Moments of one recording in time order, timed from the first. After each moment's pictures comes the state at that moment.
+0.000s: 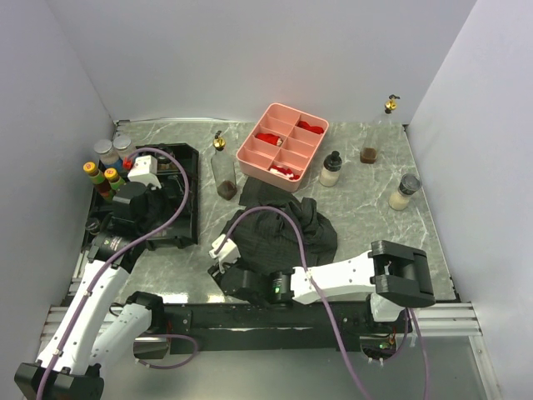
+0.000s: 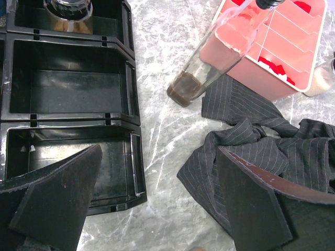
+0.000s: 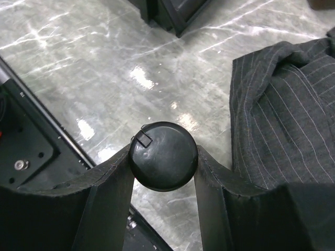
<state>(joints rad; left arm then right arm) -0.23 0.75 0.79 -0.44 -0.06 -0.36 1.49 1.63 0.93 0.12 0.60 0.37</state>
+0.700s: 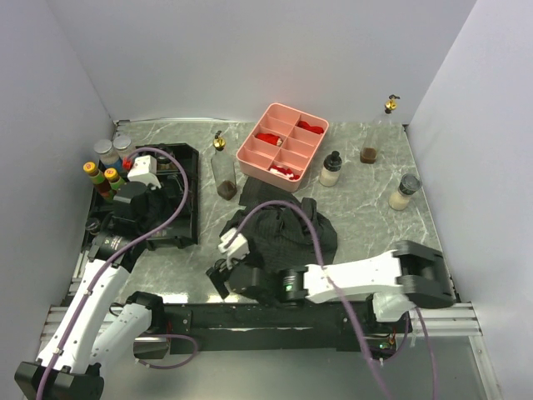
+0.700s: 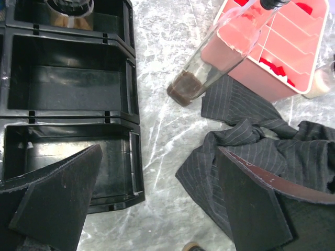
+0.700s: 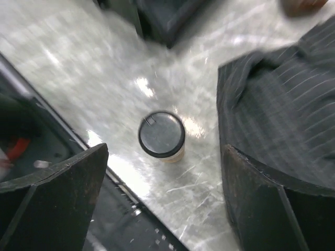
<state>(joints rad) -0.23 0.75 0.79 -0.44 -0.07 -0.37 1.50 1.53 0.93 0.03 0.65 0.42</state>
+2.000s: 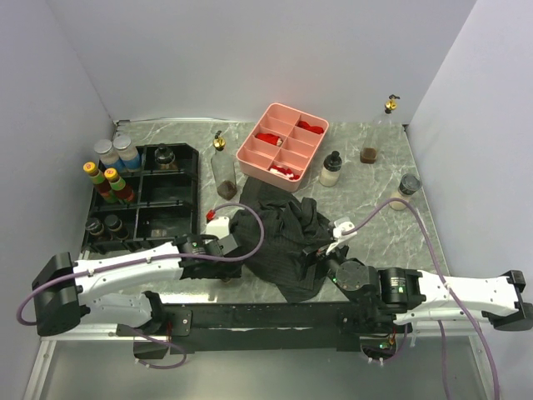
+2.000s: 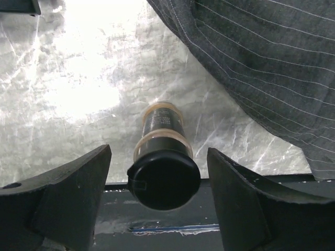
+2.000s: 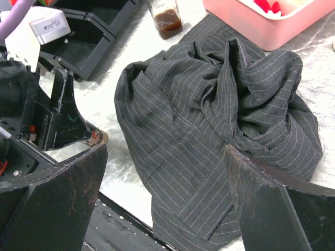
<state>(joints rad) -1.12 1.18 0.80 -0.87 -0.42 -1.07 1.46 0.58 0.55 -0.35 0.86 0.54</state>
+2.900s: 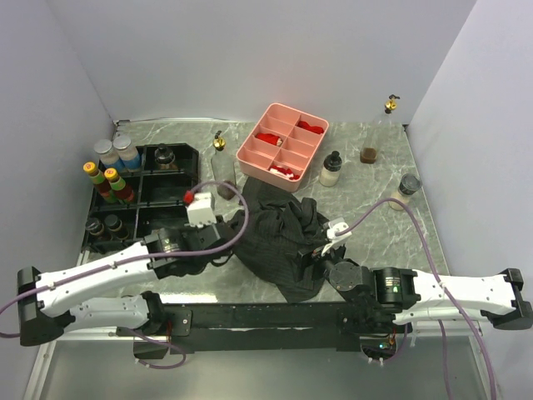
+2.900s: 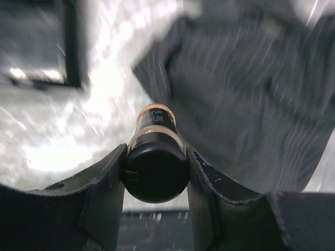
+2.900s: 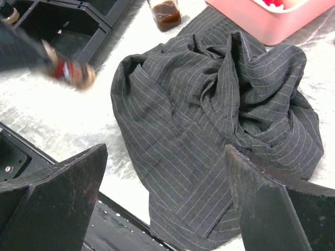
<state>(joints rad) -1.15 1.03 0.93 -0.93 -0.65 -1.12 1.46 0.62 0.55 -0.35 0.85 0.55</state>
